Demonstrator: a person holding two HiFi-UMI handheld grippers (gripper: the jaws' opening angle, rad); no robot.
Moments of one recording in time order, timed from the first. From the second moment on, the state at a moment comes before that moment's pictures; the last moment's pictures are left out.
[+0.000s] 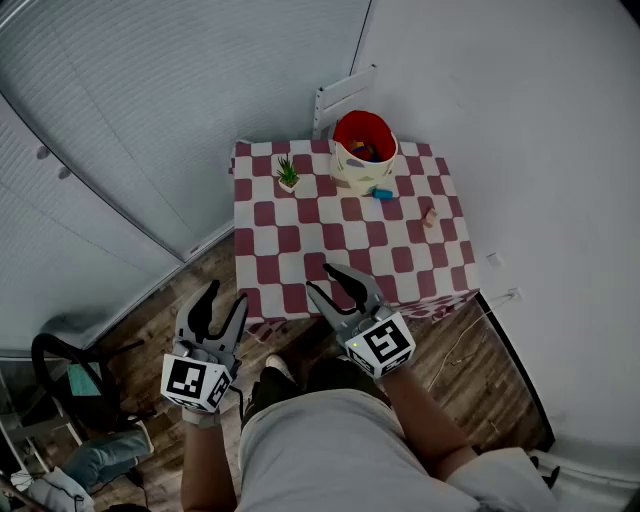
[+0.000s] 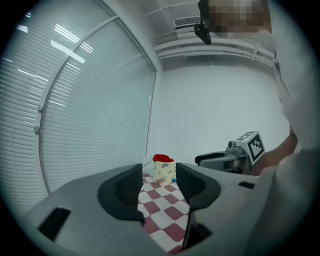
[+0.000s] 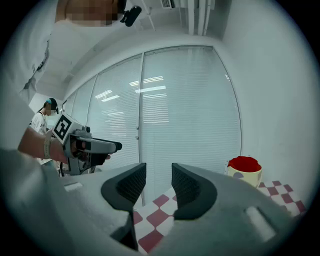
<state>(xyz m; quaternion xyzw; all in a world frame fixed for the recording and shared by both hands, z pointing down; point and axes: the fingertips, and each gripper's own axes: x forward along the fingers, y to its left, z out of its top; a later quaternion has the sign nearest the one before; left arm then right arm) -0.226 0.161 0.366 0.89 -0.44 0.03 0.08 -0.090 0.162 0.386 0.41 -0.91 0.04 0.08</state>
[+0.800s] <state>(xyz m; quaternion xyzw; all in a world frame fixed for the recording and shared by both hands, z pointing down) -0.222 0.089 0.403 0.90 -0.42 0.06 0.12 -0.100 0.077 0.407 0.40 -0.91 0.03 0.11</state>
